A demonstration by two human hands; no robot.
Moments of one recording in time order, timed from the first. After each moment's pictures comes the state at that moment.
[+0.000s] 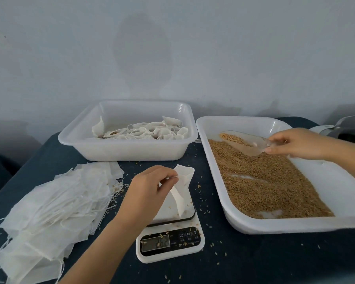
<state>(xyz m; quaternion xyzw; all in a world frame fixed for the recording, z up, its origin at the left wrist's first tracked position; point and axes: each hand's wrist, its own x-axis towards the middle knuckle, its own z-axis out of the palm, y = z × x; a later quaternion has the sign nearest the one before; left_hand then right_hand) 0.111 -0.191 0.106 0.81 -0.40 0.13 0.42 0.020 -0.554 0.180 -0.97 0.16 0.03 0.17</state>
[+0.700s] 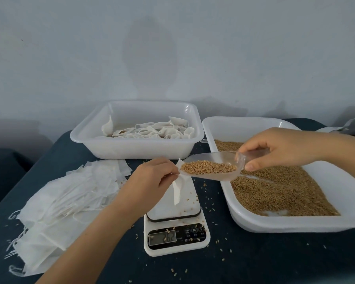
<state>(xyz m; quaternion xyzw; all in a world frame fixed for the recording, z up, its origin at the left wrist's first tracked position) 0.119 -0.175 0.127 0.82 -0.46 0.11 0.33 0.020 -0.447 0.223 -0.97 -0.07 0.14 0.18</state>
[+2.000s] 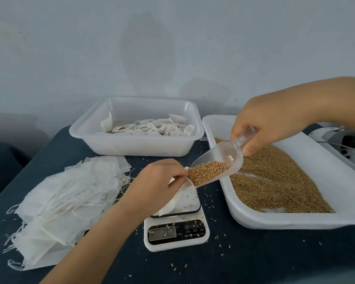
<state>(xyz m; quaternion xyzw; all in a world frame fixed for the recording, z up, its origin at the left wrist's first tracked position) 0.110 -0.181 0.126 0.82 -0.47 0.08 0.32 0.042 -0.393 0.287 -0.97 -0.07 0.20 -0.12</state>
